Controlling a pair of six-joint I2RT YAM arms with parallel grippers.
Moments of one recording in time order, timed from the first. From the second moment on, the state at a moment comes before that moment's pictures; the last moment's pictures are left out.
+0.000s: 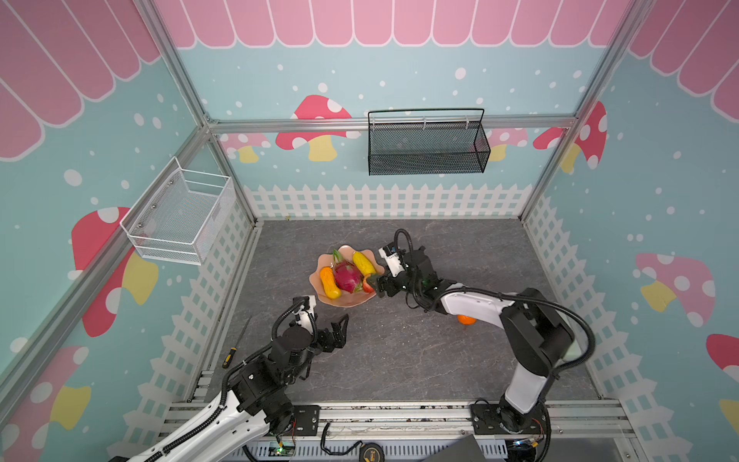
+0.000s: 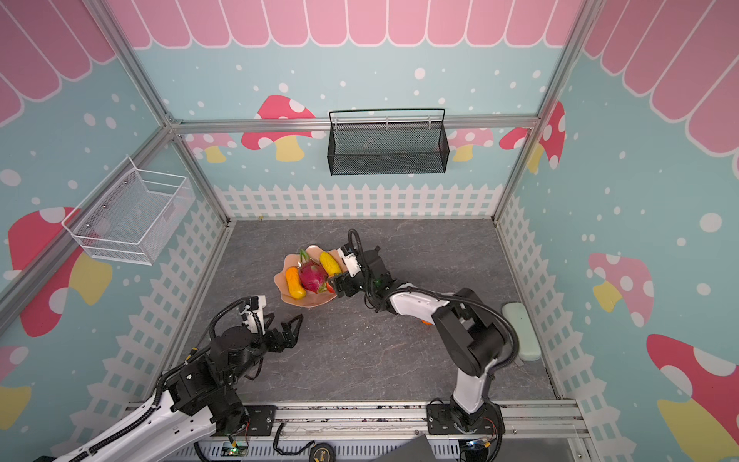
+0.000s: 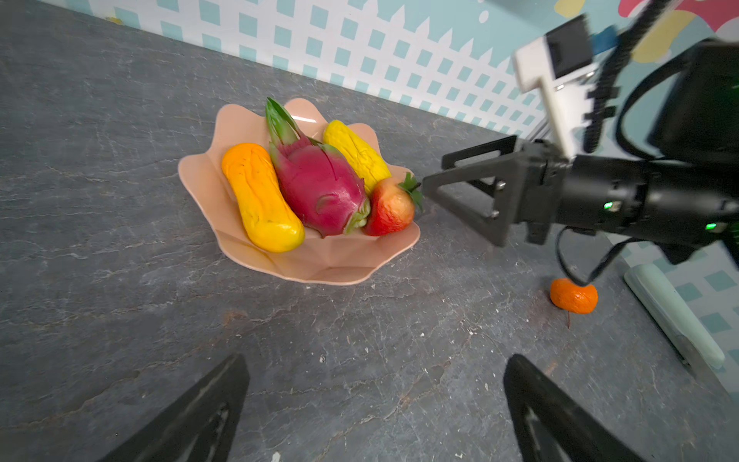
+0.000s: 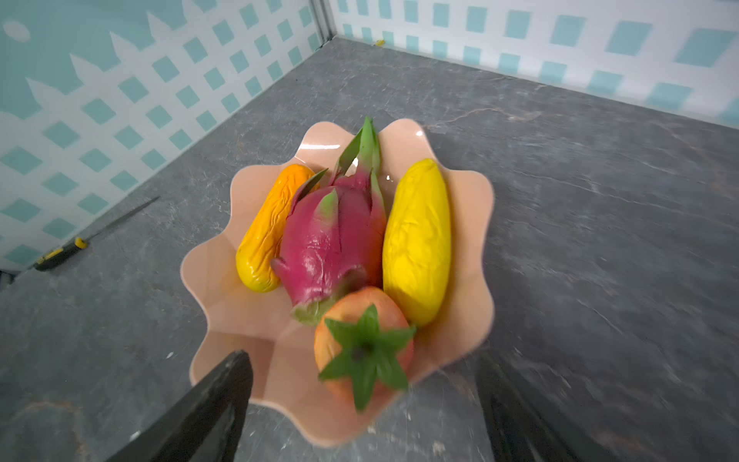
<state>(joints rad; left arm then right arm) -0.78 0.46 0.38 -0.34 -0.33 -0.57 0.66 1.68 1.00 0.20 -0.13 0.17</state>
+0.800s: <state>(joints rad) -0.97 1.09 0.44 0.17 -0.11 -0.52 0.33 1.11 0.49 -0.38 0.17 0.49</state>
